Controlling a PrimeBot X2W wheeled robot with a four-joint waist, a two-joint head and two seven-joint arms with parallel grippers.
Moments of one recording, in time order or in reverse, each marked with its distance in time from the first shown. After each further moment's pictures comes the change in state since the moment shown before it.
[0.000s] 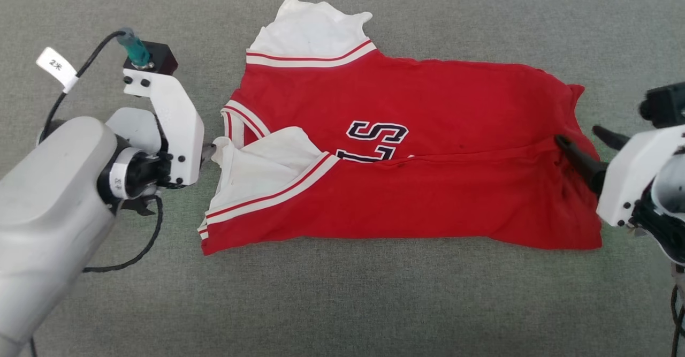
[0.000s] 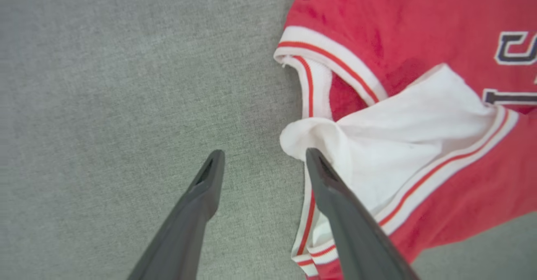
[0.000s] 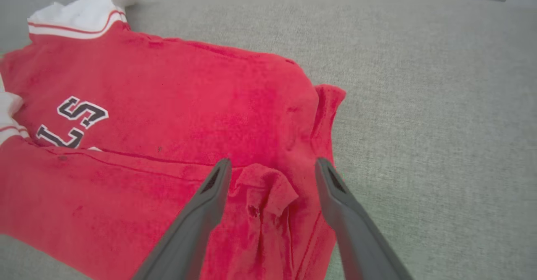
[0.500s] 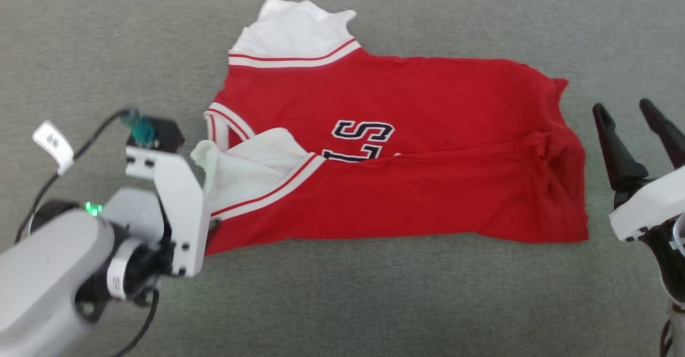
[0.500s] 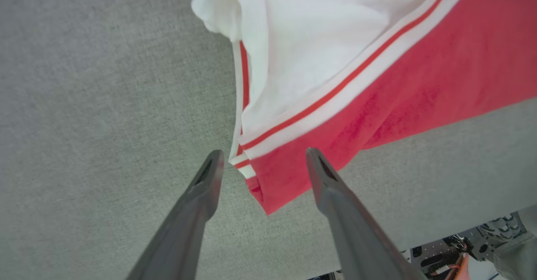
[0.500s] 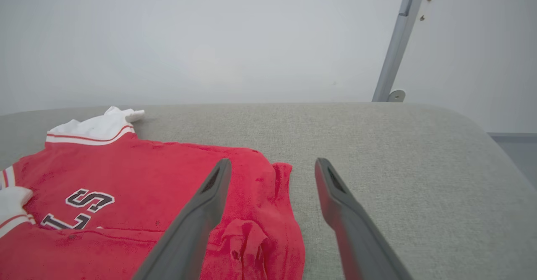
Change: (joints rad) left arm 0.235 0.237 0.004 -0.588 -0.019 0.318 0.099; right arm 0.182 0.167 -0.222 -0.244 -0.190 0.000 -0.302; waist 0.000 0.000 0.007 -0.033
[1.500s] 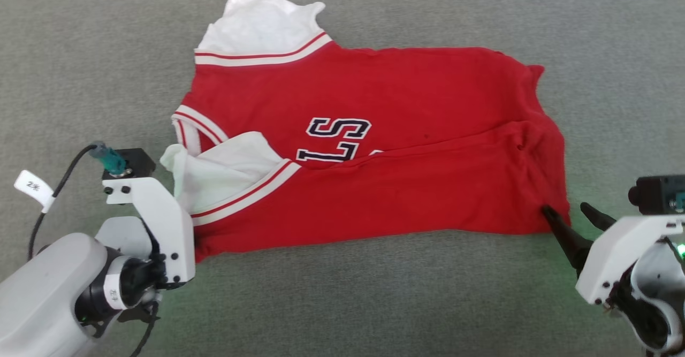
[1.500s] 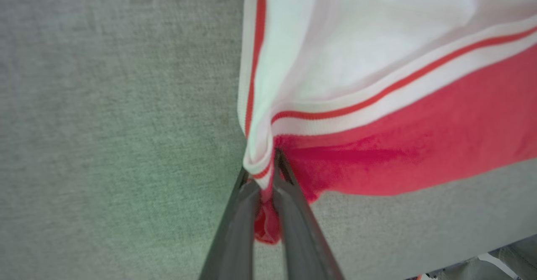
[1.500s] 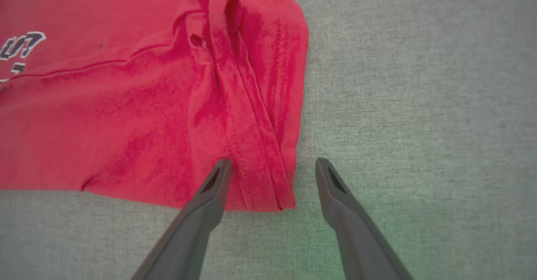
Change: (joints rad) left arm 0.163 -0.036 0.078 0.111 -0.112 0.046 -0.128; right arm 0.155 0.063 0.016 0.006 0.044 0.000 0.300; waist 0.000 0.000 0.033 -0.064
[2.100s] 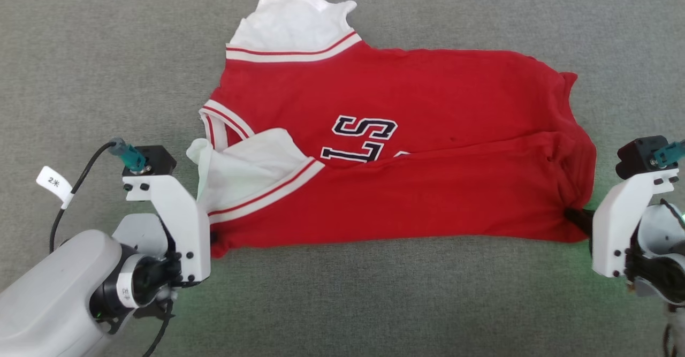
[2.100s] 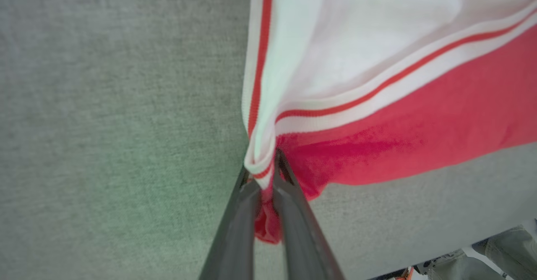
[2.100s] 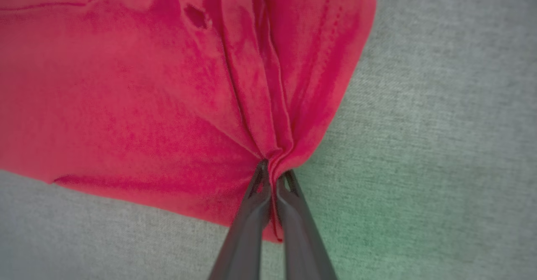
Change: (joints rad) left arm -0.018 -0.049 -0.005 0.023 -0.003 -0.046 -0.018; right arm -0.177 -0.144 0.105 0.179 0.074 0.000 0.289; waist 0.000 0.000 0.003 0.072
